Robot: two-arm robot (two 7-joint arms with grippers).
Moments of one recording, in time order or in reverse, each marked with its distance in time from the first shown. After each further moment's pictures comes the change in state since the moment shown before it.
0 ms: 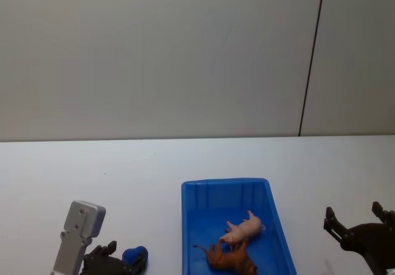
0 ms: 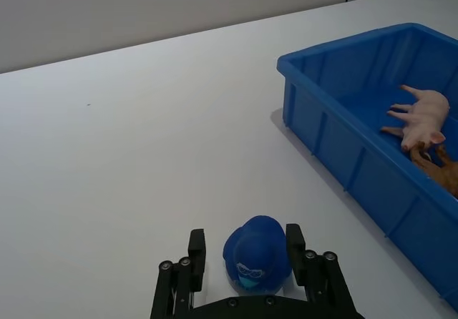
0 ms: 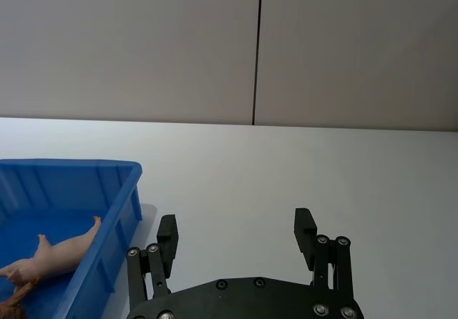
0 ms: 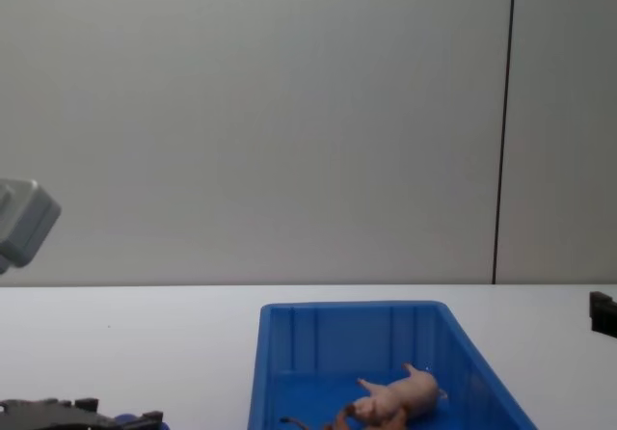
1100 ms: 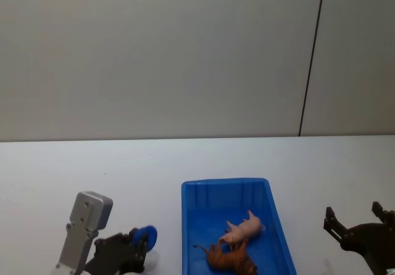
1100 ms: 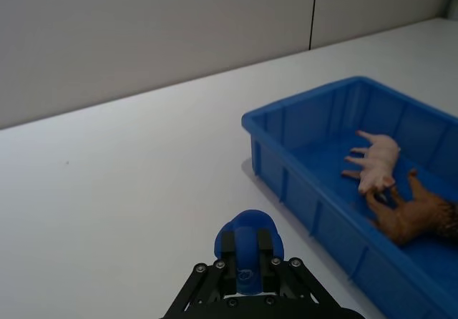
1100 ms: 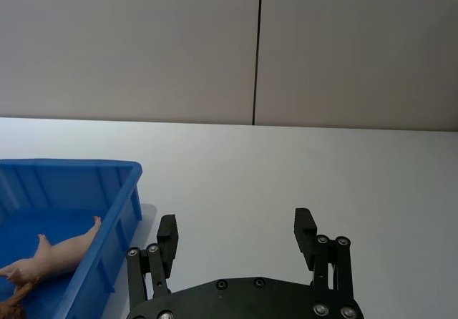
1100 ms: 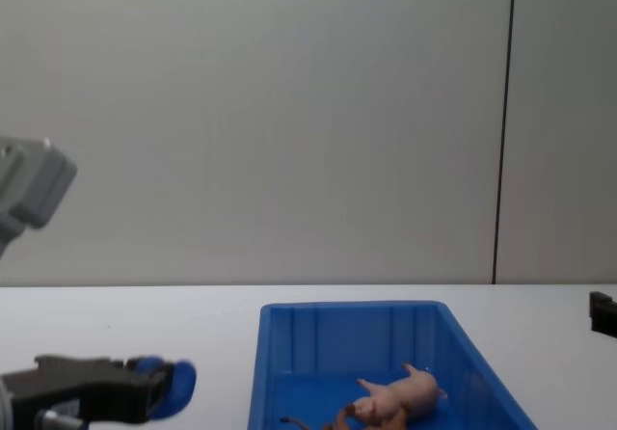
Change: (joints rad) left arm -0.013 -0.018 -0.003 -0.012 0.047 -0.082 -0.078; right arm 0.000 0.000 0.000 0.000 0.000 0.000 0.000
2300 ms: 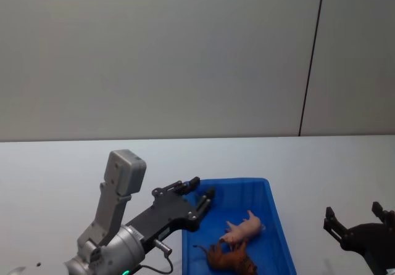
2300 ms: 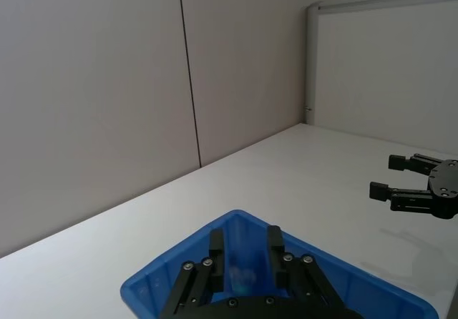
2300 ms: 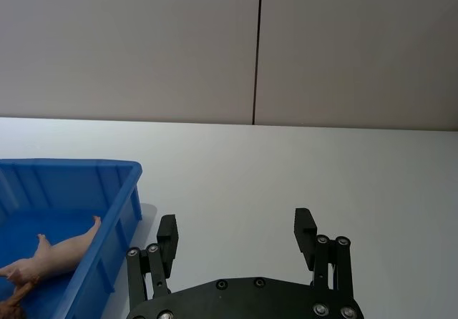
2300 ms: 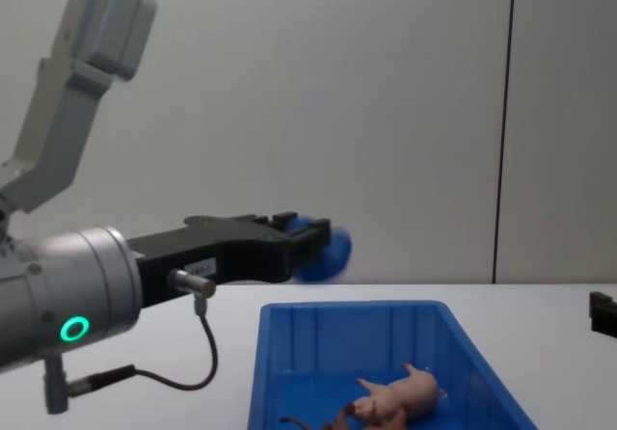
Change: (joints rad) left arm -0.149 -0.108 0.020 0.055 0.030 -0.156 -0.322; right arm 0.000 0.000 0.000 0.000 0.000 0.000 0.000
